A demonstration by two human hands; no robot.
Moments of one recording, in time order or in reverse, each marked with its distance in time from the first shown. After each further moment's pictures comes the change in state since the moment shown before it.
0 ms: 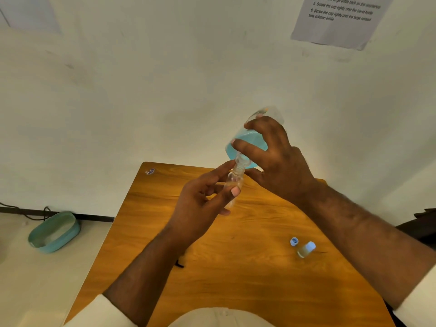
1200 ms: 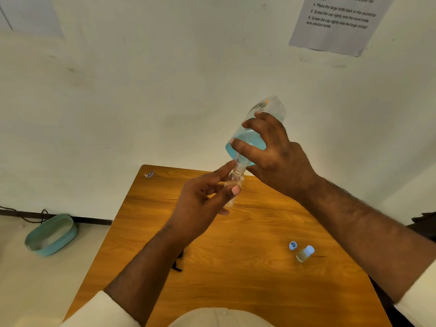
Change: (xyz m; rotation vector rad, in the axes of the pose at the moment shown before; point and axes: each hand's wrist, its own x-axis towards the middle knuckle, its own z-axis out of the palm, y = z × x) left_hand 0.006 0.003 0.002 0.035 0.001 0.016; right_hand 0.006 0.012 -0.001 -0.150 -0.001 -0.085
